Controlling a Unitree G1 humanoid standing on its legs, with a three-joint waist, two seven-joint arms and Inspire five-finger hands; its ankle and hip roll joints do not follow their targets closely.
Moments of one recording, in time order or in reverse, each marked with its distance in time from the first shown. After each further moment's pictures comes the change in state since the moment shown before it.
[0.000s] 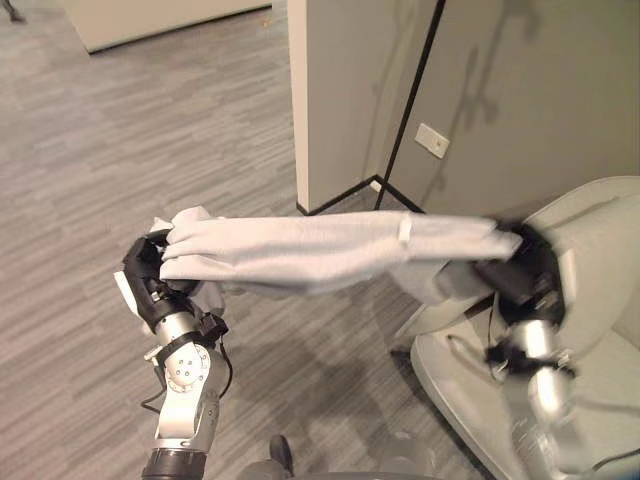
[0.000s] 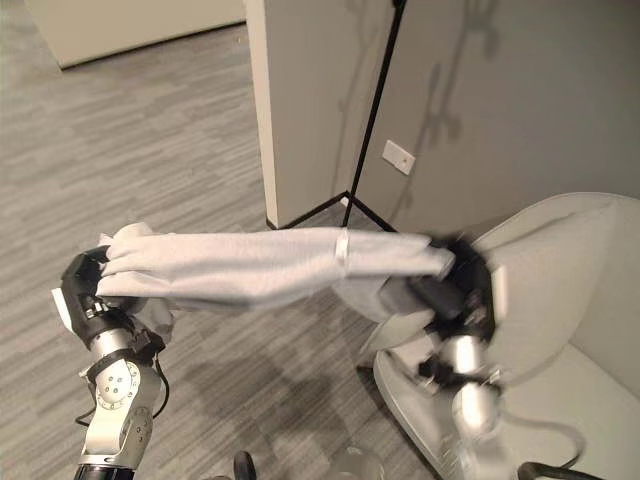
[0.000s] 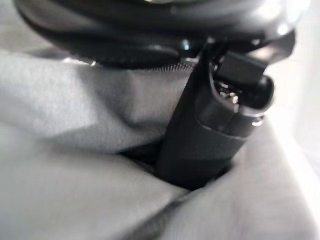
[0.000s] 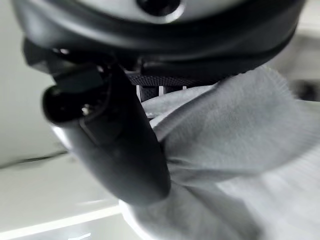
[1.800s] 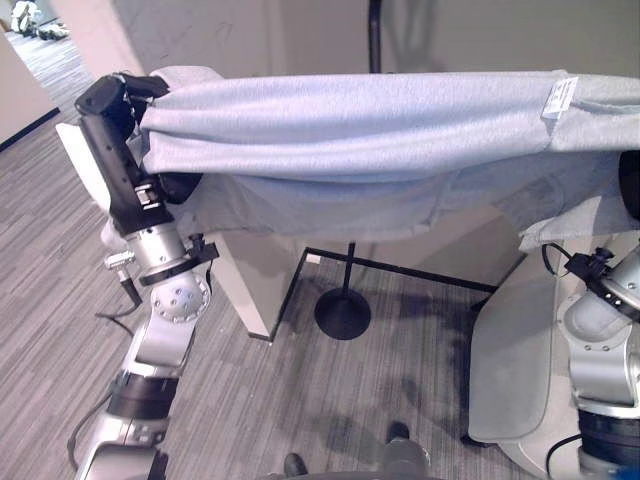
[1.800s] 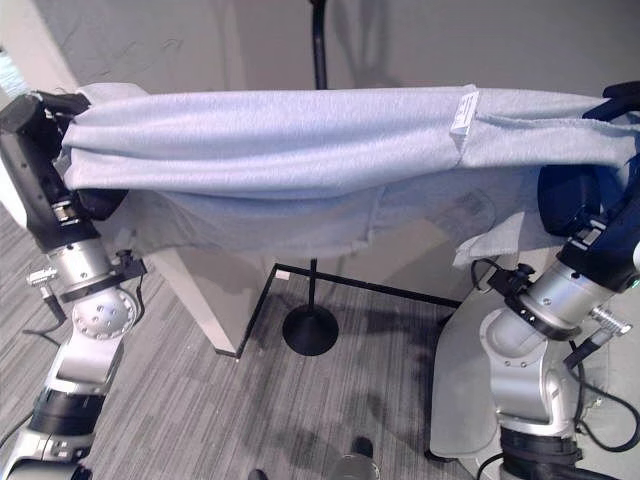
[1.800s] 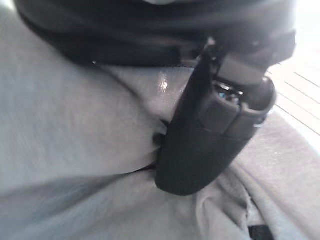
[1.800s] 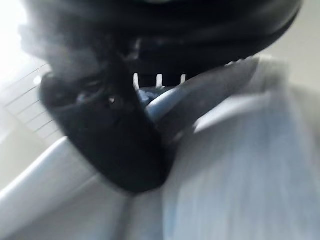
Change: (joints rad) left arm -0.480 0.262 -0.051 0.006 0.671 -0.002 0.209; right arm -0.436 -0.336 -0.424 -0.062 -1.012 0.113 -0.750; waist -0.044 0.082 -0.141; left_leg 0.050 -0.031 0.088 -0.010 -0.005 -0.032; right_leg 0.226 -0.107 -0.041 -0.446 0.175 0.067
